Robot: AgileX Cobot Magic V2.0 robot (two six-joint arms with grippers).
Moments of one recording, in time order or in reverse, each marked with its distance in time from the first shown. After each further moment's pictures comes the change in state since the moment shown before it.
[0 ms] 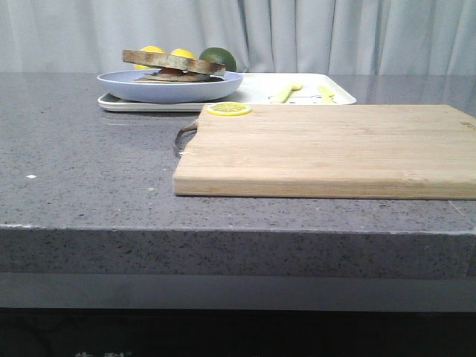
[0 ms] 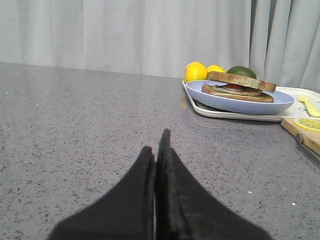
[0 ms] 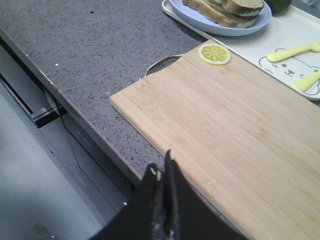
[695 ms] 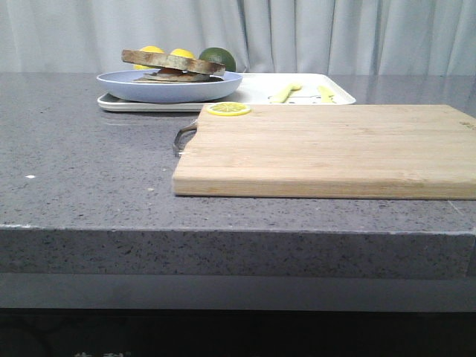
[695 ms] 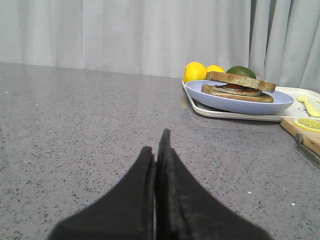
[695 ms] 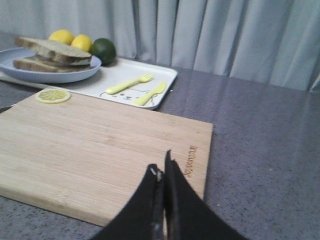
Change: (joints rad) left arm 0.000 0.000 0.000 0.000 0.000 -0.001; right arm -0.491 -0.479 0.547 0.011 -0.489 0.000
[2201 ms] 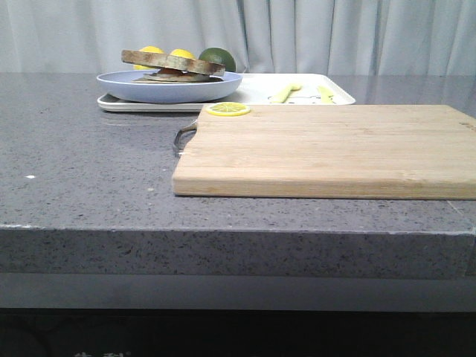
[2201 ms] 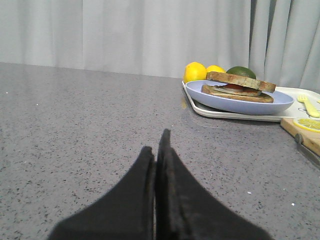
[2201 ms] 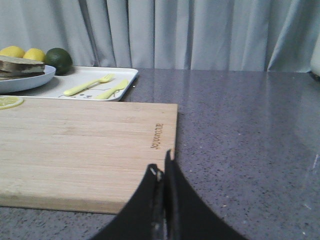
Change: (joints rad) left arm 0.000 0.000 0.000 0.000 0.000 0.000; right arm -0.136 -0.150 0.222 -0.055 -0.137 0.166
